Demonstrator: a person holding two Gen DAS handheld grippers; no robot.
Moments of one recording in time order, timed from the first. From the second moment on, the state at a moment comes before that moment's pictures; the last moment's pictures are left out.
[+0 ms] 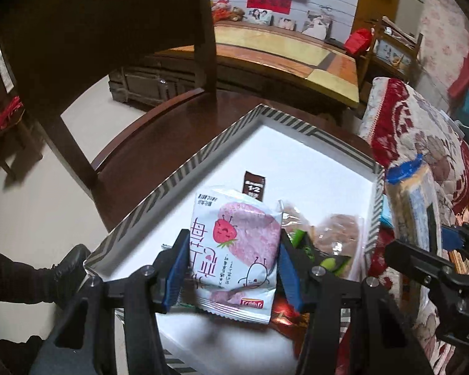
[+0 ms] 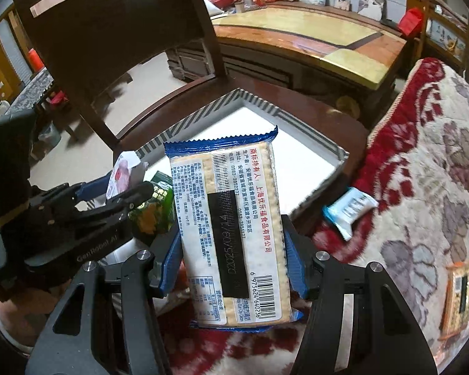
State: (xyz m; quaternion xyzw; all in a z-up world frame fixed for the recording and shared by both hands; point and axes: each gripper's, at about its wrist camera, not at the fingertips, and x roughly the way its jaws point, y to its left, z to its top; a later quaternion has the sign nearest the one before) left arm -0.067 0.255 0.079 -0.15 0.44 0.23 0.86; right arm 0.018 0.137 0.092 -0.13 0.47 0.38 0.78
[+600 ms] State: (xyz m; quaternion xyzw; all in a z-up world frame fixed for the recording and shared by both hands) left arm -0.052 0.277 0.054 -0.16 0.46 0.24 0.84; right arm 0.054 0.202 0.045 -0.17 0.52 0.38 0.75
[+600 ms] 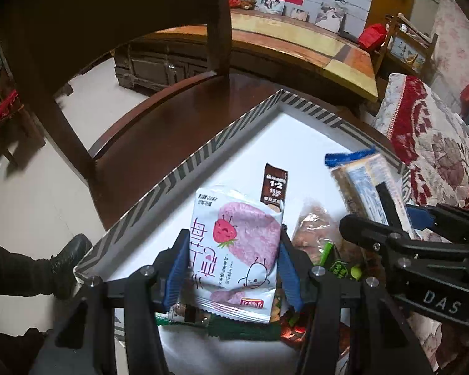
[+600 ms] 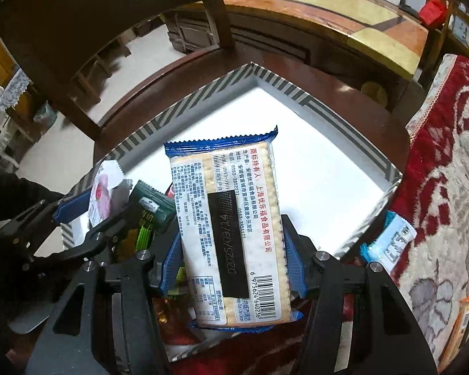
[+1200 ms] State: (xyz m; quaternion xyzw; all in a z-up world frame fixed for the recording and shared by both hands) left arm -0.061 0.278 0.062 -0.16 0.46 0.27 0.83; right arm 0.055 0.176 0.050 -0.08 0.54 0.38 0.75
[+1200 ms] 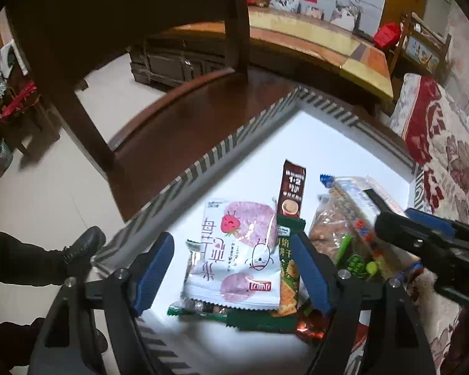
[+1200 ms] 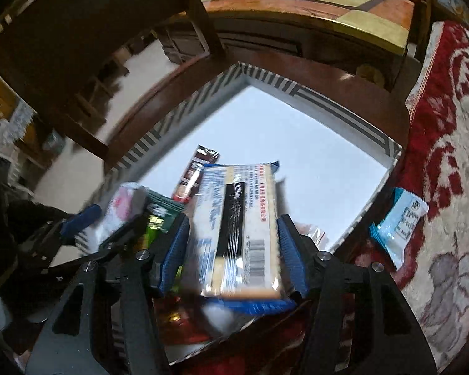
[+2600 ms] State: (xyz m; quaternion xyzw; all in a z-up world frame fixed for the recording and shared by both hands) left arm 0.069 0.084 0.065 -0.07 0.51 0.02 0.86; right arm 0.046 -0.157 0.071 0.07 0.53 0.20 0.82
